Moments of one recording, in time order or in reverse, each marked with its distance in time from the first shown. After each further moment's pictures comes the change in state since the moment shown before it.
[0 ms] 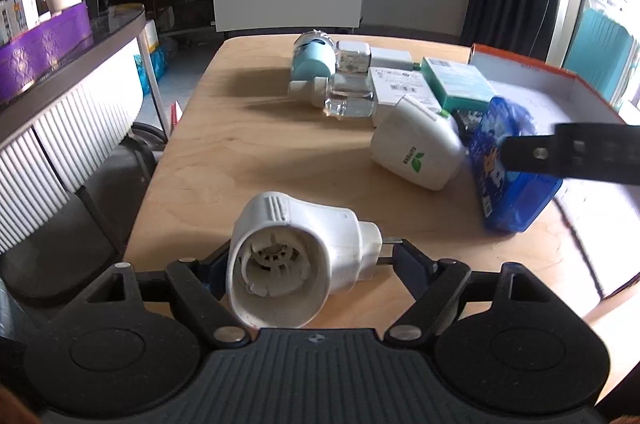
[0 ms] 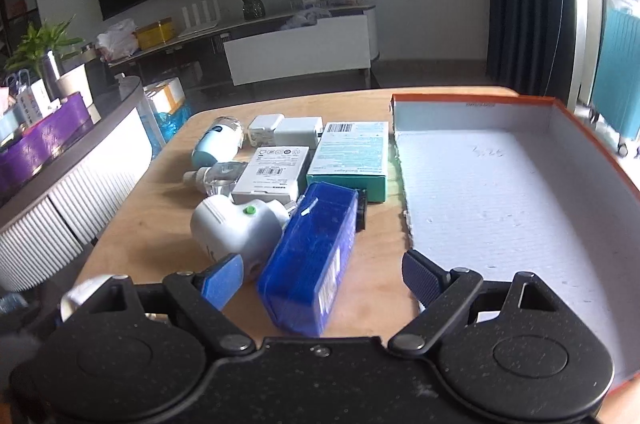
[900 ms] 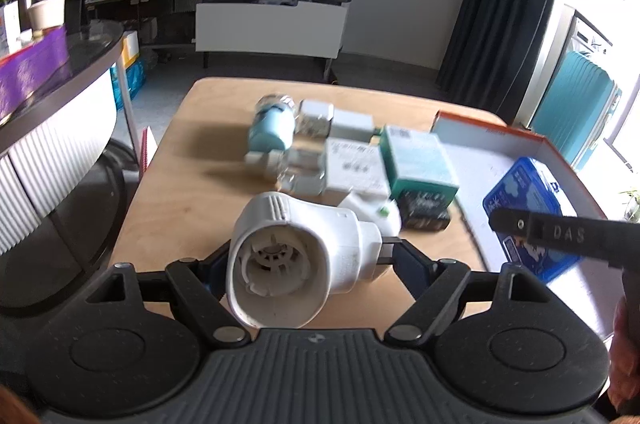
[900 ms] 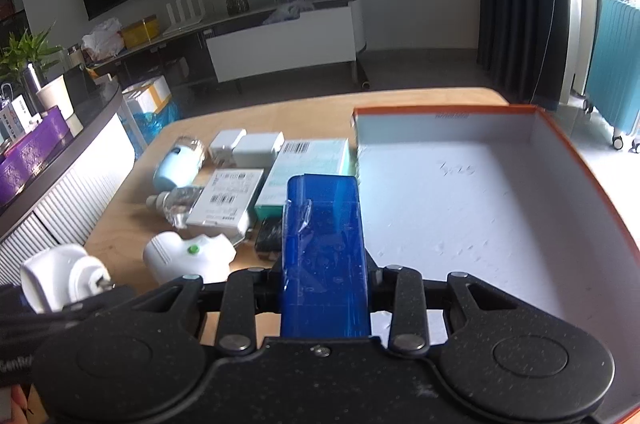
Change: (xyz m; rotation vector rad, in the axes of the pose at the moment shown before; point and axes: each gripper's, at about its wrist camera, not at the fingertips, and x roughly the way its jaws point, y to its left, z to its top) left arm -0.006 -0.021 0.054 -0.057 -0.054 -0.092; right arm -0.001 -0.041 0.037 -0.010 0.023 -0.027
